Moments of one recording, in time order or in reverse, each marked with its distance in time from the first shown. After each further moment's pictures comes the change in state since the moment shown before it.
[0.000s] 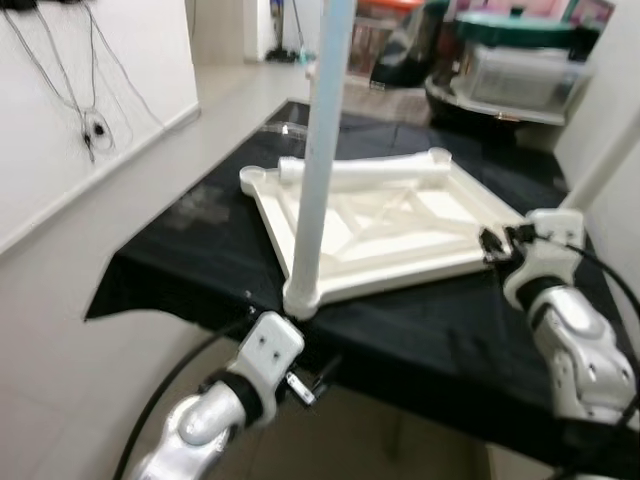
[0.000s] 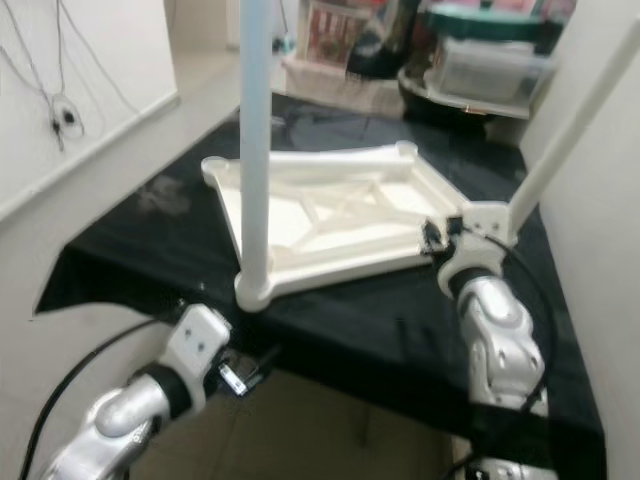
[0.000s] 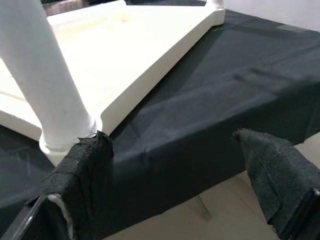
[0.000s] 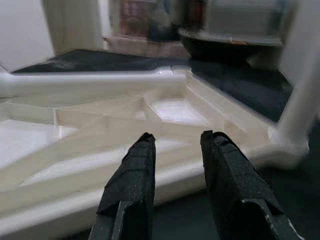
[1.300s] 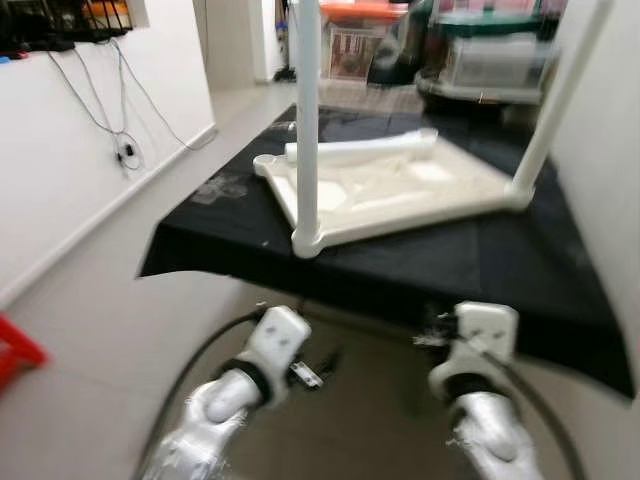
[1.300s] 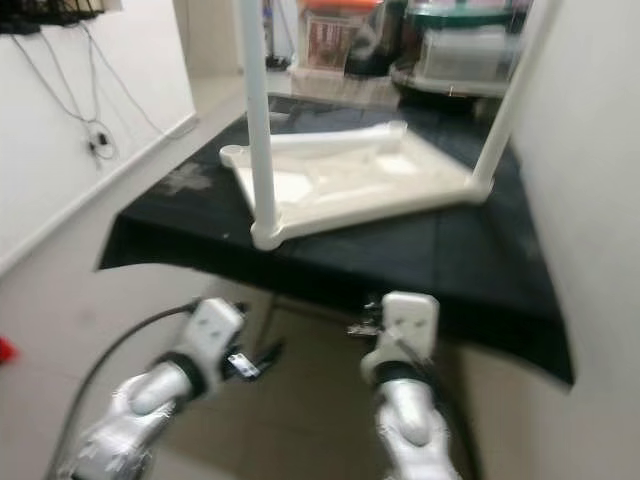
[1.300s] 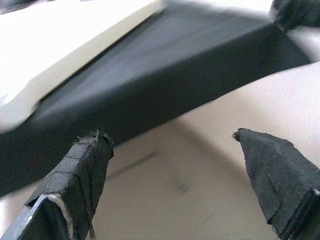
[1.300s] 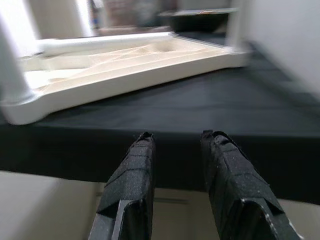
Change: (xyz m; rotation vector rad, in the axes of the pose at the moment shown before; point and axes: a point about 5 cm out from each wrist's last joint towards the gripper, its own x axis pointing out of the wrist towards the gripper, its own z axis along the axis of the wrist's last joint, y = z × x) left arm 0.030 0.009 -0.013 -0.030 0.003 0.031; right arm -0.076 0.083 -0.042 -0.019 0.011 -0.012
